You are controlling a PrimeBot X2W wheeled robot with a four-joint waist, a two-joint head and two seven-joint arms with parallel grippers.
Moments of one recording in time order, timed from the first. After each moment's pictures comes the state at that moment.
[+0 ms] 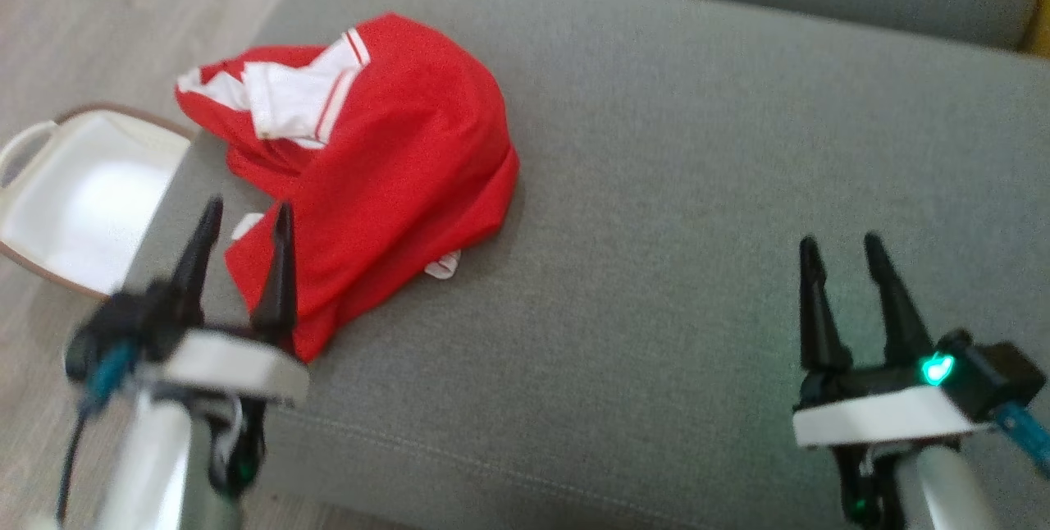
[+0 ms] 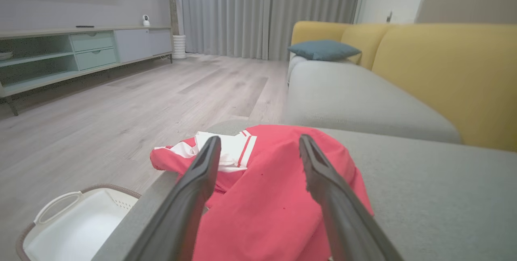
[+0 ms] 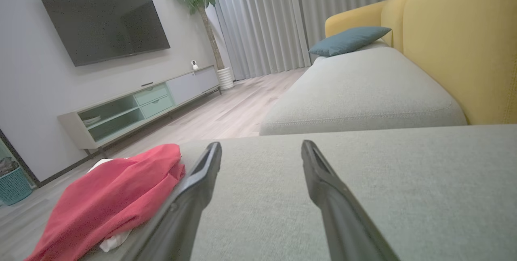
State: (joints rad) left arm -0.10 0.09 -0.06 0.16 -0.19 -0.11 -0.25; right arm 0.01 -0.04 0.08 0.12 0.27 0.13 -0.25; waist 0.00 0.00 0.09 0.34
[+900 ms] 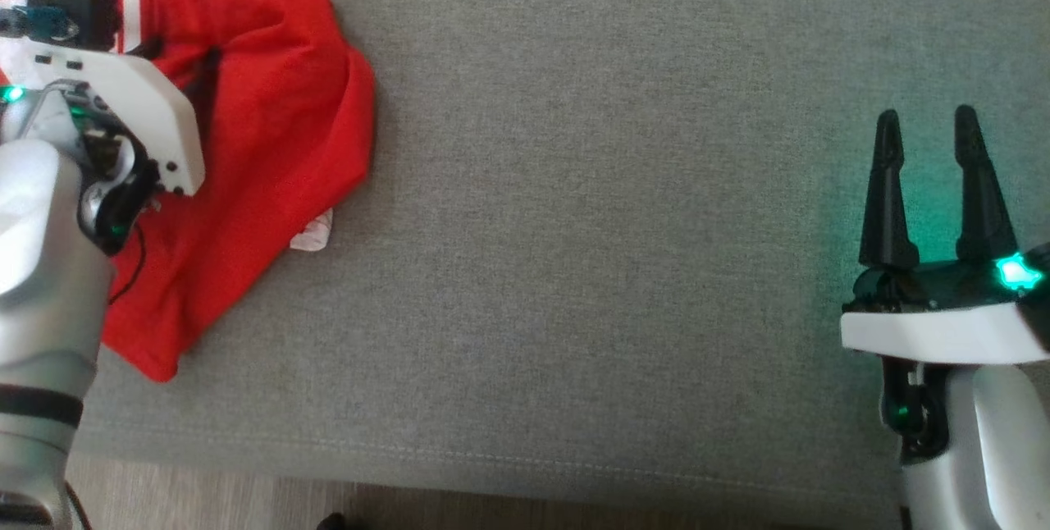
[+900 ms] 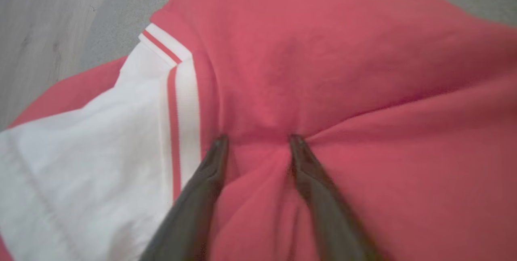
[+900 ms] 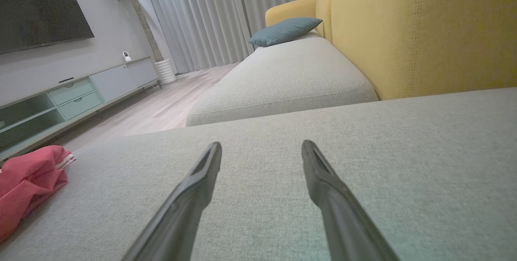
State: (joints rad) left arm -0.83 0.40 -0.41 0.72 -0.43 -0.13 0.24; right arm -0.16 -0.04 -0.02 -0.01 0.19 0.13 -0.25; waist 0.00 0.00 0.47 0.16
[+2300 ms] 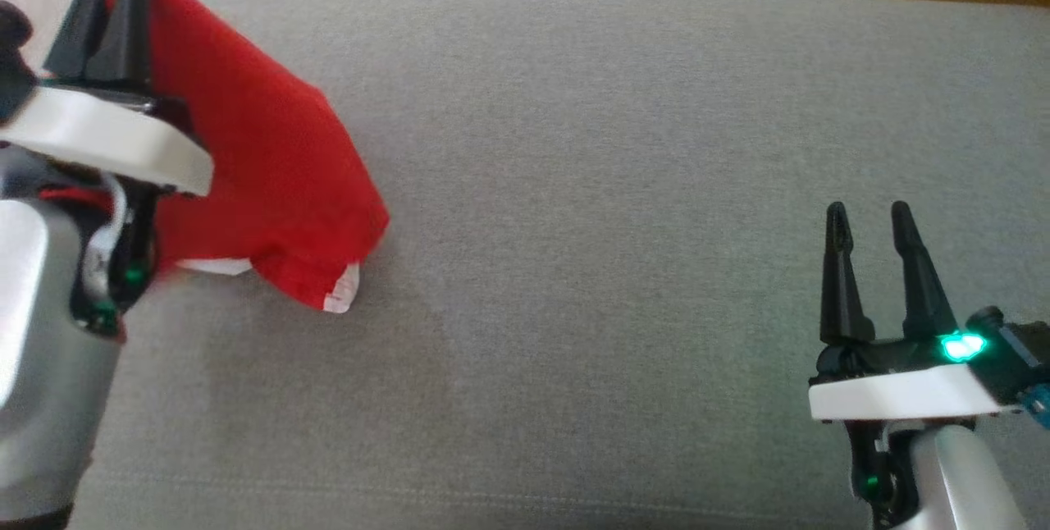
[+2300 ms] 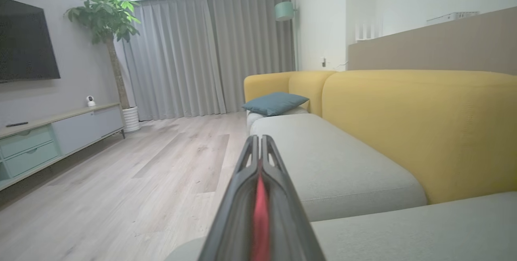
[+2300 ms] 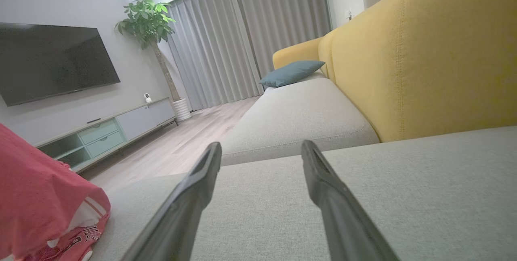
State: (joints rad) left arm -0.56 0.48 -0.32 0.03 -0.47 0.13 -0.04; right arm -0.05 -0.04 0.04 0.08 0.30 0.13 -0.25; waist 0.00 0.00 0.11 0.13
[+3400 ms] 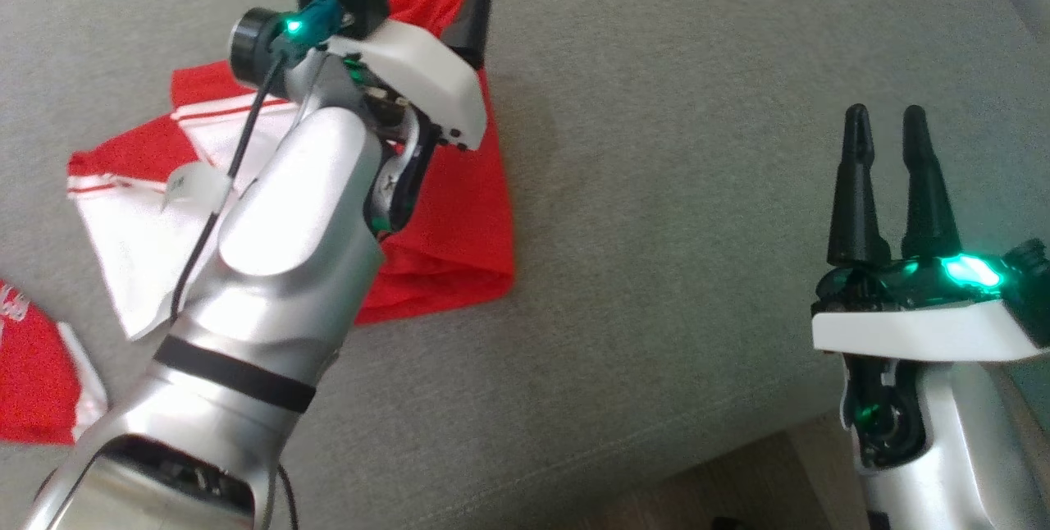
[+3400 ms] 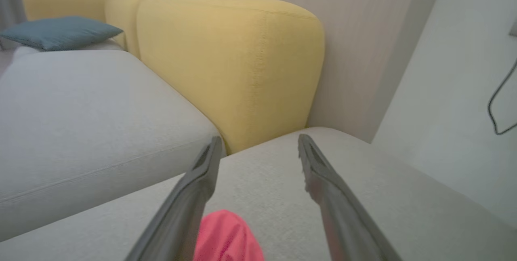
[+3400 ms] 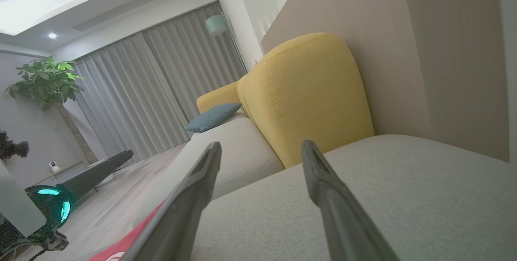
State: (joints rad) left arm -0.90 0.05 -0.60 0.60 -0.45 0.10 -0.14; right arm -0.17 -0.04 0.10 -0.01 0.48 0.13 -0.25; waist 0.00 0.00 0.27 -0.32
